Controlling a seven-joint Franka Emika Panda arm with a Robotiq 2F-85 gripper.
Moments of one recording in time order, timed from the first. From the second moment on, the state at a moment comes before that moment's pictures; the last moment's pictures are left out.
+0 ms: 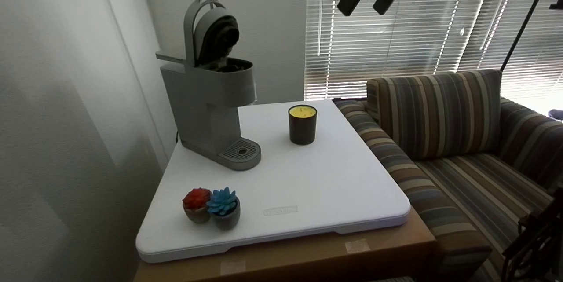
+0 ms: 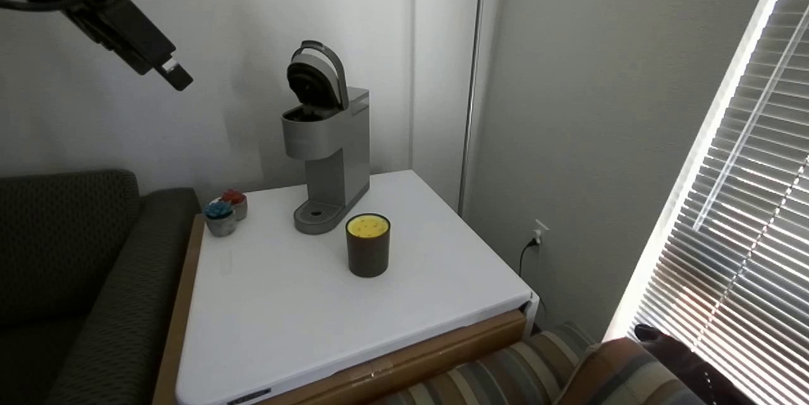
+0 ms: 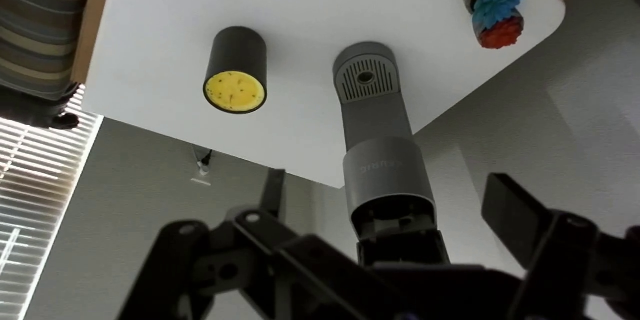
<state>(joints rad) 0.01 -0.33 0.26 -2.60 -0.07 2.86 0.34</state>
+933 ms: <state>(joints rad) 0.02 -0.04 0.20 -2.28 0.05 2.72 0.44</state>
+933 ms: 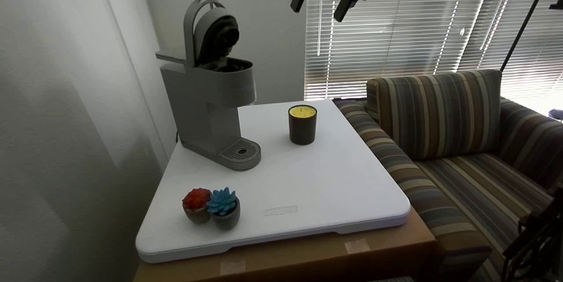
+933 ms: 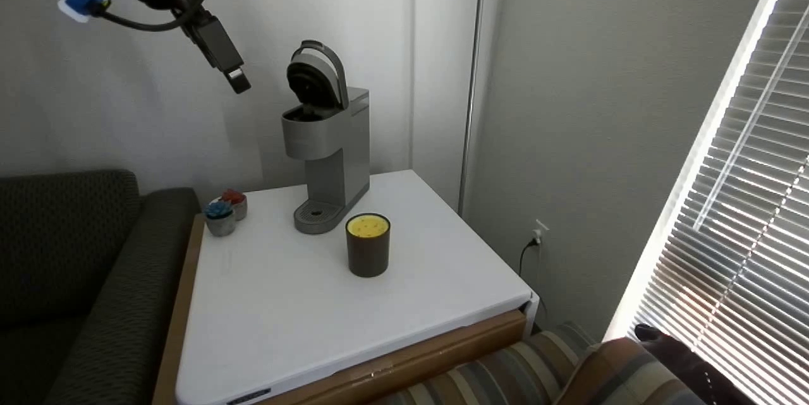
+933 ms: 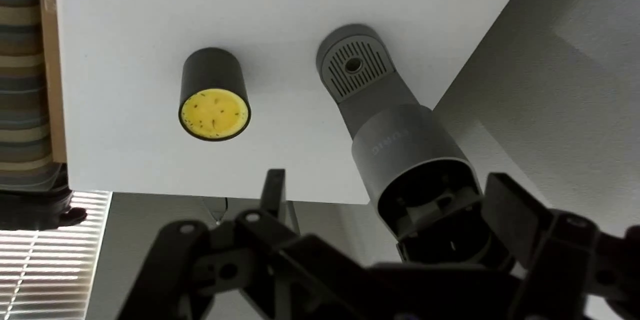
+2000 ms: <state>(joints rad) 0.03 0.20 0.13 -1.89 -0.30 2.77 1.08</state>
